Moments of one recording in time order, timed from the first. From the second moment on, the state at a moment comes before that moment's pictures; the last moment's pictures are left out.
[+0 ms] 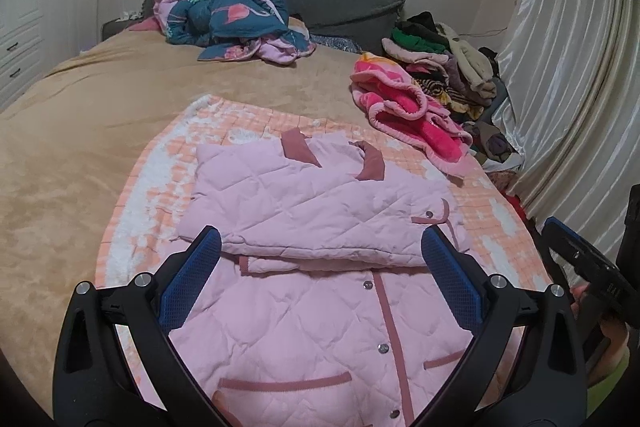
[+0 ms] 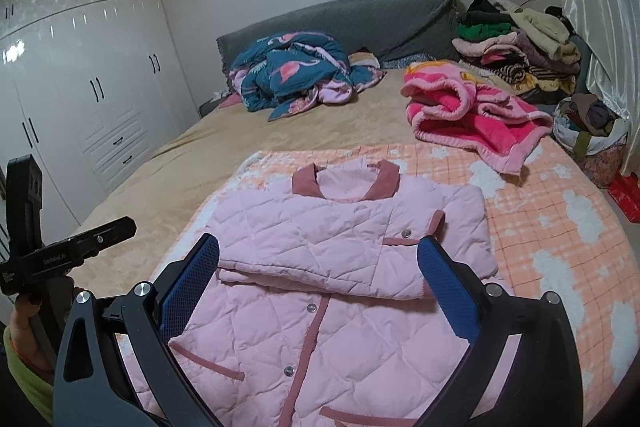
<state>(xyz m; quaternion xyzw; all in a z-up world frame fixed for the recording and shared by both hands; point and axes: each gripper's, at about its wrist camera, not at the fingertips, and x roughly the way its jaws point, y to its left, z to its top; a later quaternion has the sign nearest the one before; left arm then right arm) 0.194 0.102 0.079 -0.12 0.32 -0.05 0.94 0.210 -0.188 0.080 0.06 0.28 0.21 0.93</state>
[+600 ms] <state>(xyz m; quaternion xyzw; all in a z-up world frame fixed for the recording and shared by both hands) 0.134 0.082 0.102 -0.10 0.30 -0.05 0.95 0.147 -0.213 0.110 0.06 0.25 0.19 0.95</state>
